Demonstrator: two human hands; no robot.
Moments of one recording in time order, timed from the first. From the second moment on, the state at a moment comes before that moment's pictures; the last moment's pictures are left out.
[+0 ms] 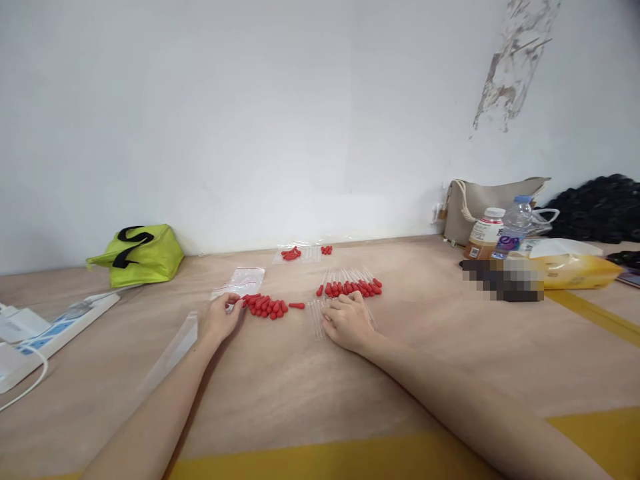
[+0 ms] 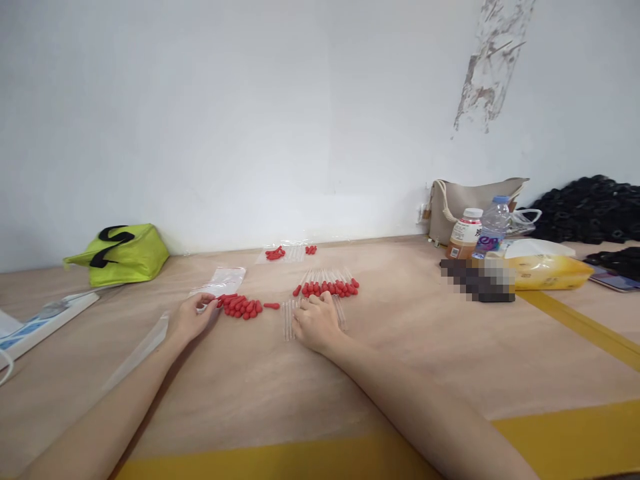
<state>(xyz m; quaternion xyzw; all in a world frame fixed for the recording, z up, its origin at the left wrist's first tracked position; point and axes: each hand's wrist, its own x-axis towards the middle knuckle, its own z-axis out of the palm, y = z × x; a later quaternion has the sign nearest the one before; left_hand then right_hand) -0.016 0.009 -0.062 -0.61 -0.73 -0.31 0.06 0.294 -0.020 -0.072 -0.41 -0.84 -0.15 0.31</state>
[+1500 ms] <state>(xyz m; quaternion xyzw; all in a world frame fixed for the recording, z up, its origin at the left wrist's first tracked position) 0.139 0.018 -0.031 -0.75 -0.57 -0.30 0.15 0.355 -0.024 -0.082 -0.42 -0.79 -0.10 0.43</state>
